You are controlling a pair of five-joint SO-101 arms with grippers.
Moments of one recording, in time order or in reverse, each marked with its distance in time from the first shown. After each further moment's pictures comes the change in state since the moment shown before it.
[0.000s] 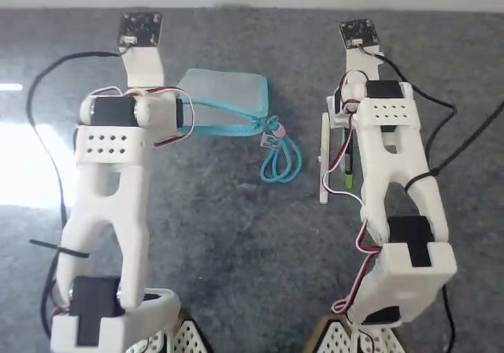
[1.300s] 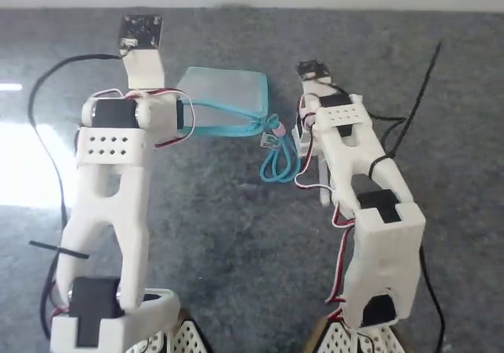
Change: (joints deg) left arm 0.0 0.0 2.1 -2.1 0.0; right arm -8.2 18.2 -2.9 0.7 -3.6
